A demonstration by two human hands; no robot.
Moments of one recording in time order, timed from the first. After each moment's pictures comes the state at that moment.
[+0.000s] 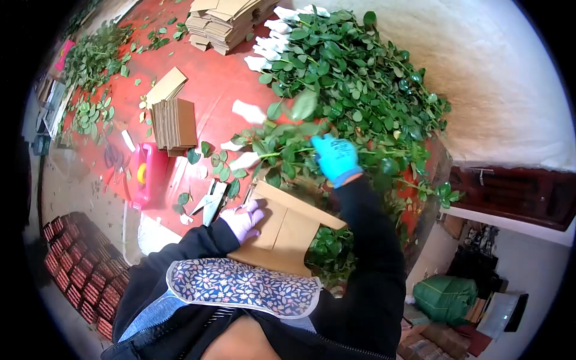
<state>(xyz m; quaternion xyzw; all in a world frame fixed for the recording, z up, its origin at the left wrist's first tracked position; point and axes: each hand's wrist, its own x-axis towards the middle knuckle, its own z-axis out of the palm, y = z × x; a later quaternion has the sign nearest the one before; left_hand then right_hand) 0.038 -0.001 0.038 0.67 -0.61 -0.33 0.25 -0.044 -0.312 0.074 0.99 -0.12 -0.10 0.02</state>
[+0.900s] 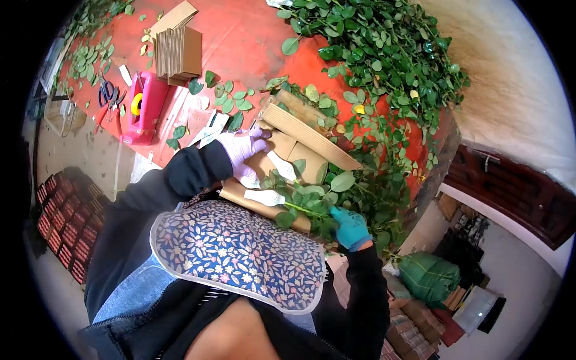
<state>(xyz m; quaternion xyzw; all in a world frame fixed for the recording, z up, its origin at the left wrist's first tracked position) 0.059 -0.007 0.015 0.64 -0.64 -0.35 0.22 -0.297 -0.174 0.094 0.92 -0.19 -0.19 -0.27</state>
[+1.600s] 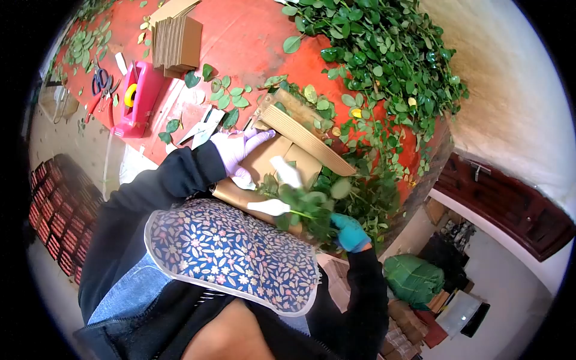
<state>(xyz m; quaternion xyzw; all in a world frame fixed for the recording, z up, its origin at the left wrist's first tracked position) 0.057 -0.004 0.025 0.67 -0.59 -0.40 0.22 -0.323 -0.200 0.098 0.89 -0.17 -0.23 -0.36</state>
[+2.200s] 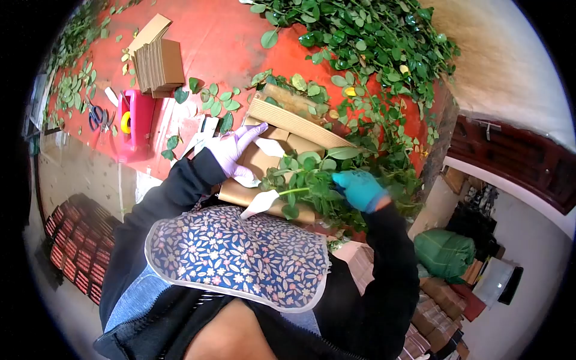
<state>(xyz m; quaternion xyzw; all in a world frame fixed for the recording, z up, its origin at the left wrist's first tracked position) 0.061 -0.003 0.035 0.64 -0.57 -0.43 0.29 -0.236 -0.221 0.103 0.89 -0.19 -0.30 -0.29</state>
